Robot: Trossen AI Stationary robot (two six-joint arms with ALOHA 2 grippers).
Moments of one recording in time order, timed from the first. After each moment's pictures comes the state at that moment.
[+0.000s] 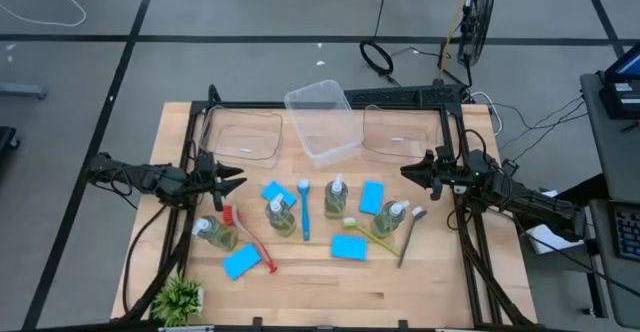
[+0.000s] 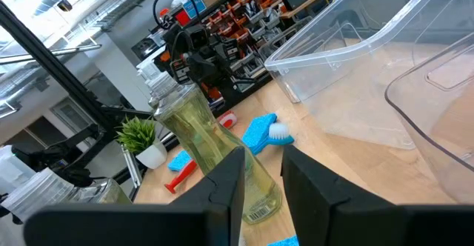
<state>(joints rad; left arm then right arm) -0.28 0.01 0.11 -0.30 -0.55 -0.37 -0.40 0.06 0.05 -0.02 -0.32 0.59</state>
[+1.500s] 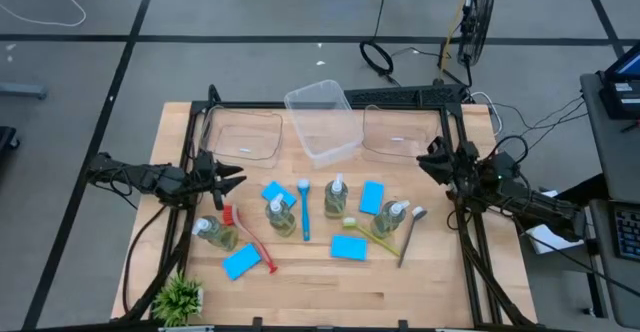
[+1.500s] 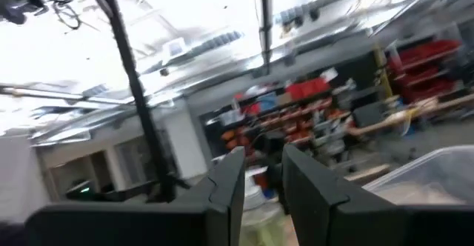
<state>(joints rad) -0.28 0.01 0.11 -0.28 -0.57 -0.37 -0.40 0.06 0.06 0.45 -0.39 0.54</state>
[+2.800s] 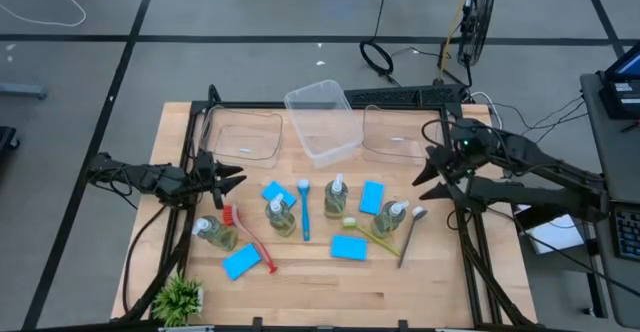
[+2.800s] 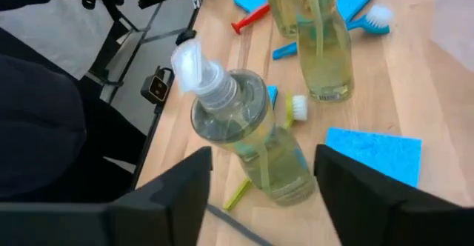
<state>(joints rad) -0.28 0.01 0.11 -0.28 -0.58 -0.43 -0.40 0.64 0.78 -0.85 -0.71 -0.02</state>
